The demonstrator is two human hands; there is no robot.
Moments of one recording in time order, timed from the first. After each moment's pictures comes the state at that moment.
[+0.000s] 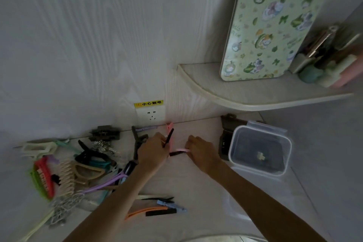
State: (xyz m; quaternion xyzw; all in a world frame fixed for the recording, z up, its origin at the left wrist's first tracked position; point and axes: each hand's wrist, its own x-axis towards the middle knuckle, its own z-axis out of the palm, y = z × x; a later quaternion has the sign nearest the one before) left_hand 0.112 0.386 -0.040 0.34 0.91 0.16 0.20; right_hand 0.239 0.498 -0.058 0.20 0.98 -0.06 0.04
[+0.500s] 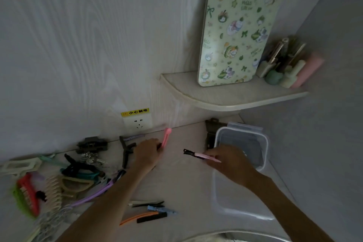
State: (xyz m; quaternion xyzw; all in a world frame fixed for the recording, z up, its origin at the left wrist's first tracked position) left_hand 0.108 0.406 -0.046 0.43 0.87 0.12 0.21; right_hand 0.333 0.502 0.048 0.31 0.92 -0.25 0.01
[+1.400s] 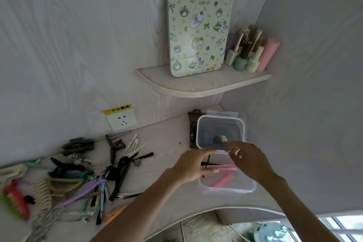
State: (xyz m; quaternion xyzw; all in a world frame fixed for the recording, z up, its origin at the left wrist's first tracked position) left_hand 0.257 0.423 -0.010 0.66 0.63 0.21 0.36; right_hand 0.431 0.499 0.044 0.52 0.83 -0.21 -0.04
